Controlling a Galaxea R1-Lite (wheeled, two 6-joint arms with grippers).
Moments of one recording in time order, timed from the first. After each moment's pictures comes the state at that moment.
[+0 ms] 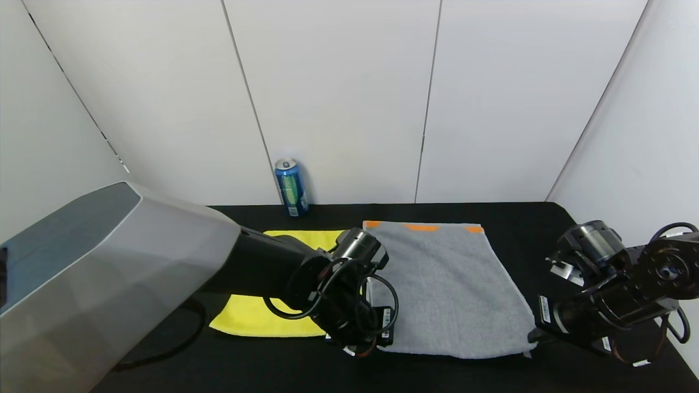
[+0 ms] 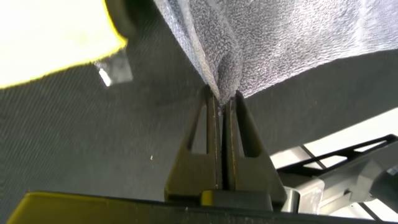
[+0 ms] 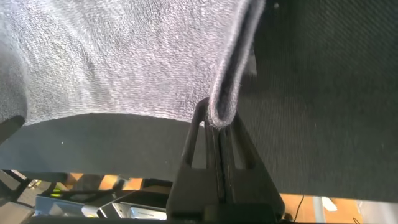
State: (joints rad) left arm -0.69 2.17 -1.37 0.30 -0.20 -0.55; right arm 0.15 1.87 -0.94 0.30 0.23 0.55
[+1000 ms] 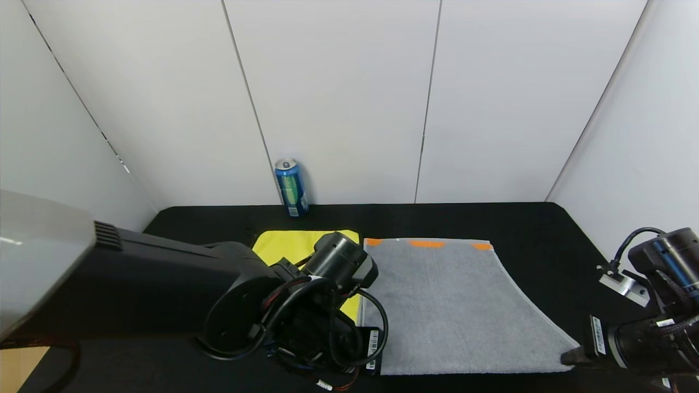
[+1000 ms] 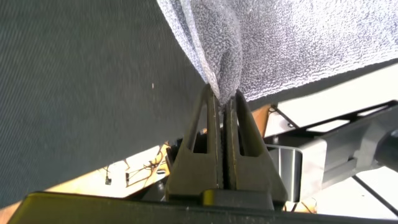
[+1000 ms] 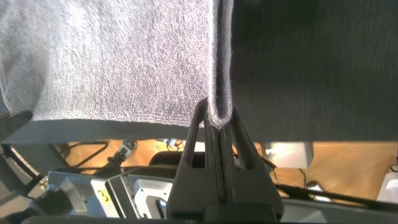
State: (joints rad) left arm -0.76 1.93 -1.15 0.30 -0.12 -0.60; right arm 0.18 1.53 -0.74 0.30 0.23 0.61
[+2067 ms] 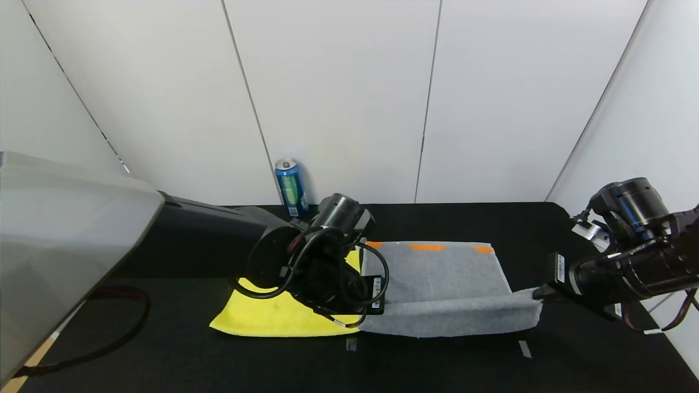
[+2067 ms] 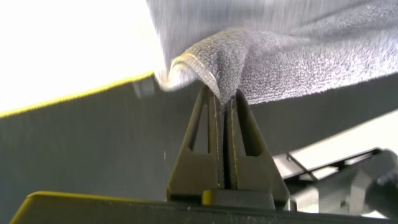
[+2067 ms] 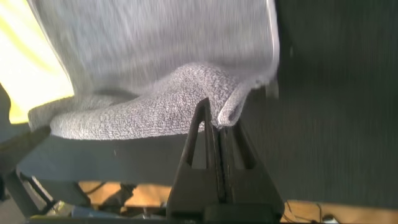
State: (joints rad) left arm -0.66 2.06 -1.39 0.30 -0.11 -0.52; right arm 0.13 1.74 -1.04 0.30 0.23 0.61
